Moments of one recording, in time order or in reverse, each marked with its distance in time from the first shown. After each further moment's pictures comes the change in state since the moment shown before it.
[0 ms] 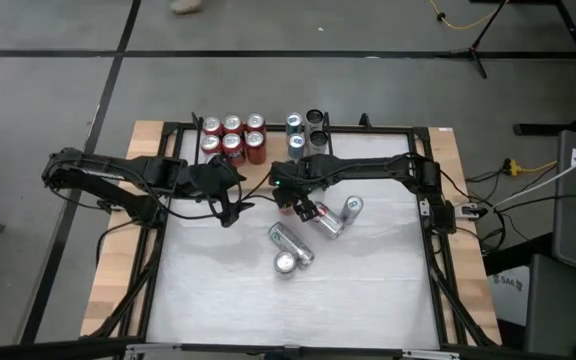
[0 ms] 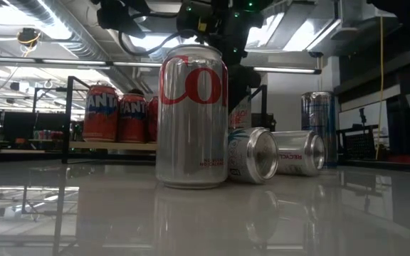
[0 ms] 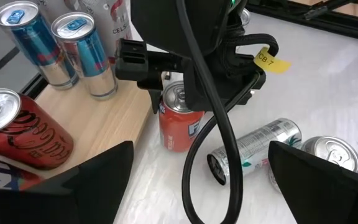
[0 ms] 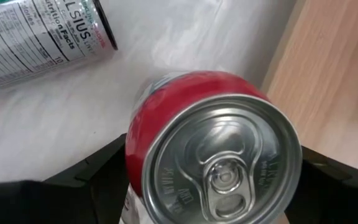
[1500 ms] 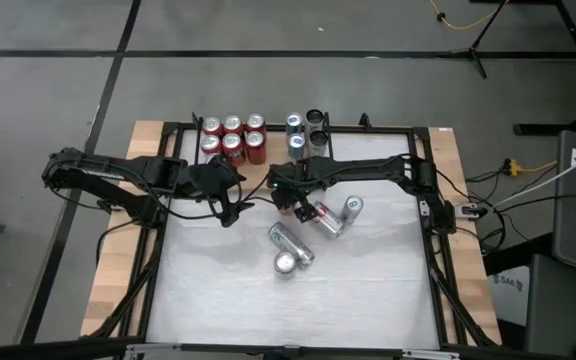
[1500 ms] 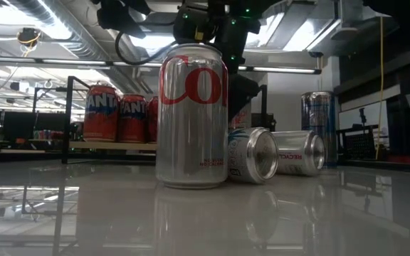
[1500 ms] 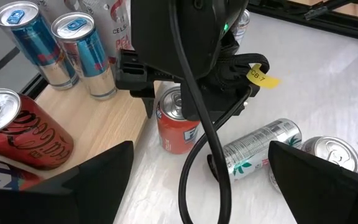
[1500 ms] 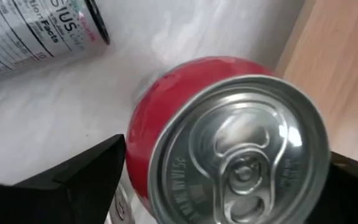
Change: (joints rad) left arm 0.000 0.000 0.000 0.001 -0.001 0.000; right arm 0.000 0.034 -0.001 0.012 0.020 0.000
